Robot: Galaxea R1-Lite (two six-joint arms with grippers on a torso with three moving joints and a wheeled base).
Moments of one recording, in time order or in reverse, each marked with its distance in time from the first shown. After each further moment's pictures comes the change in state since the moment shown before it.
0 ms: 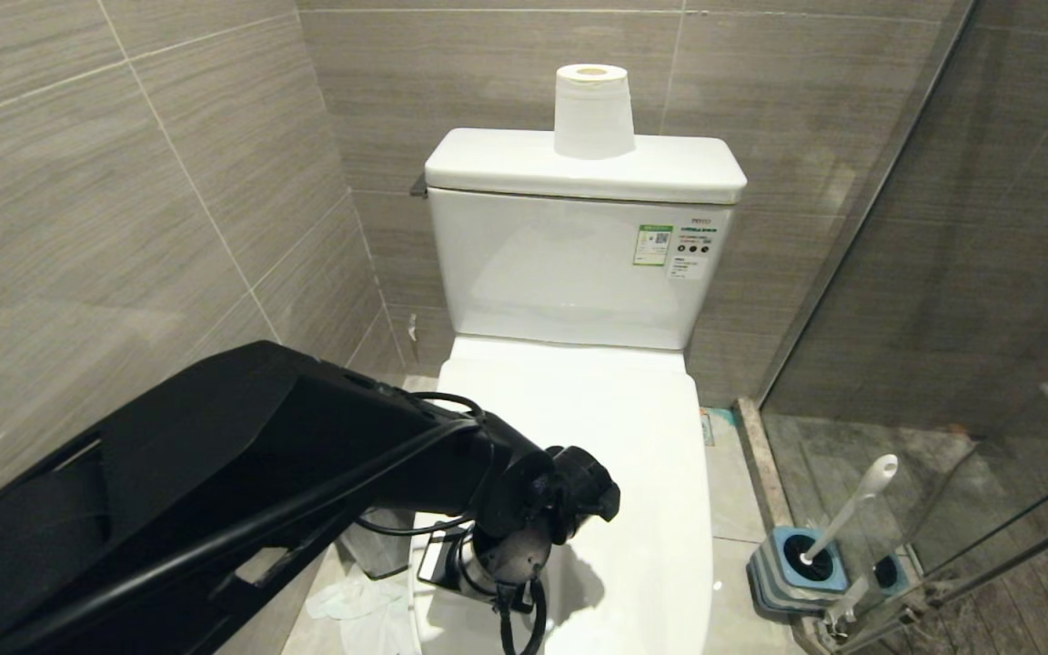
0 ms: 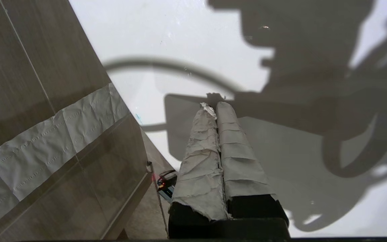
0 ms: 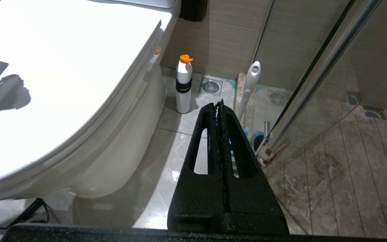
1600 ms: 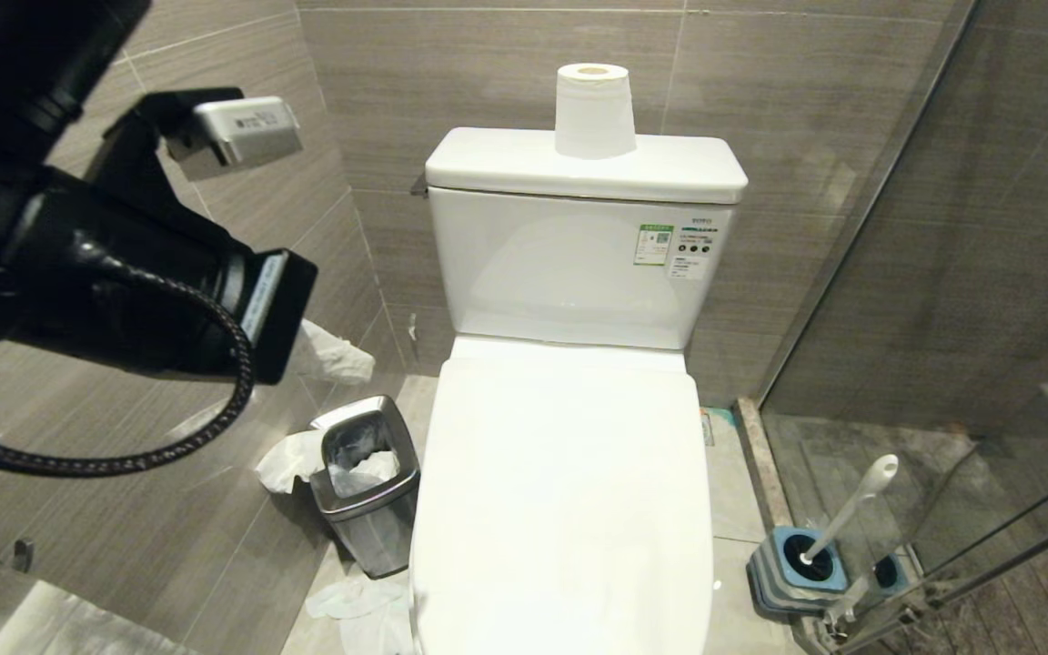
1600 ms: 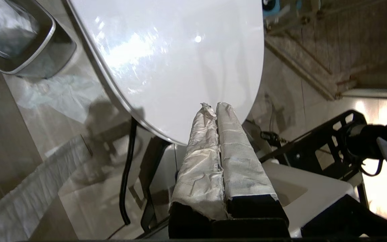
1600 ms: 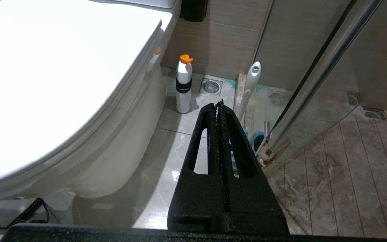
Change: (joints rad) left arm 0.201 -0.756 -0.257 0.268 -0.522 0.329; right arm 0.000 0.000 0.000 0.000 0.000 0.000
